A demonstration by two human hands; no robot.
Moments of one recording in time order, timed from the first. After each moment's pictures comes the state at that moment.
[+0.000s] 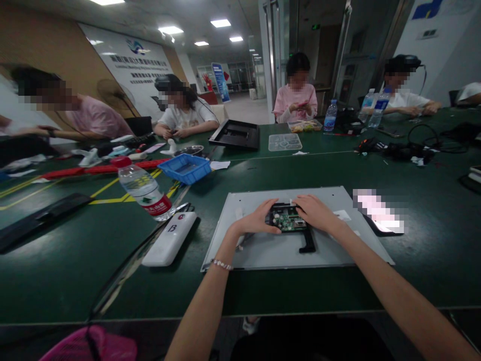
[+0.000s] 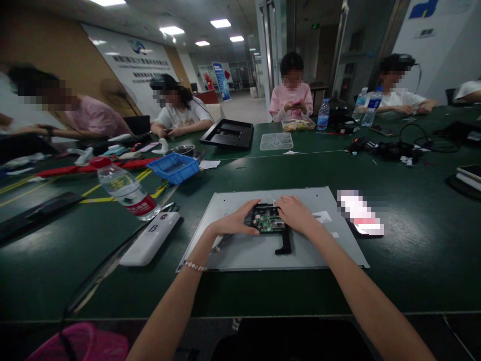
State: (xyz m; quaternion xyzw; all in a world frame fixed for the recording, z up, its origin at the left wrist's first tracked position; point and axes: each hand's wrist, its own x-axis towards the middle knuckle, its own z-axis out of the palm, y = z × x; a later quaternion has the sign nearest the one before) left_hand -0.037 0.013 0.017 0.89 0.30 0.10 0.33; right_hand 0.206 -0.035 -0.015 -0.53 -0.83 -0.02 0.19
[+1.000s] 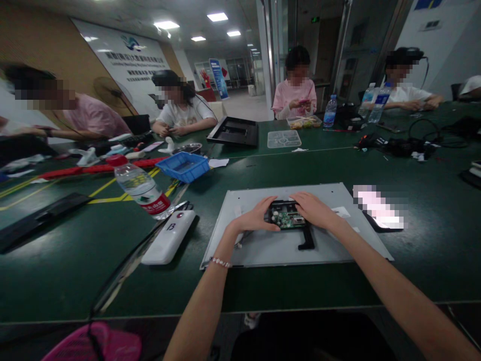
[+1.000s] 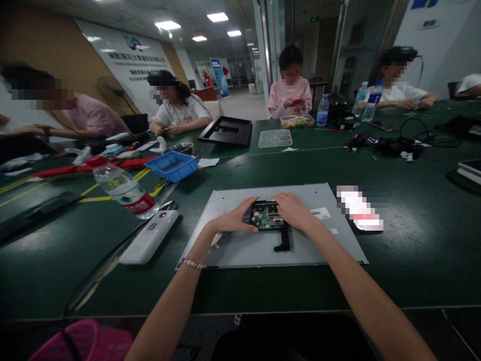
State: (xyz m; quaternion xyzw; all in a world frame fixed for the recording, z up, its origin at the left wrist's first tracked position) left_hand -0.036 0.017 0.014 0.89 0.29 0.09 0.33; right_hand 0.206 -0.034 -0.014 -0.52 -0.82 0.02 0.22
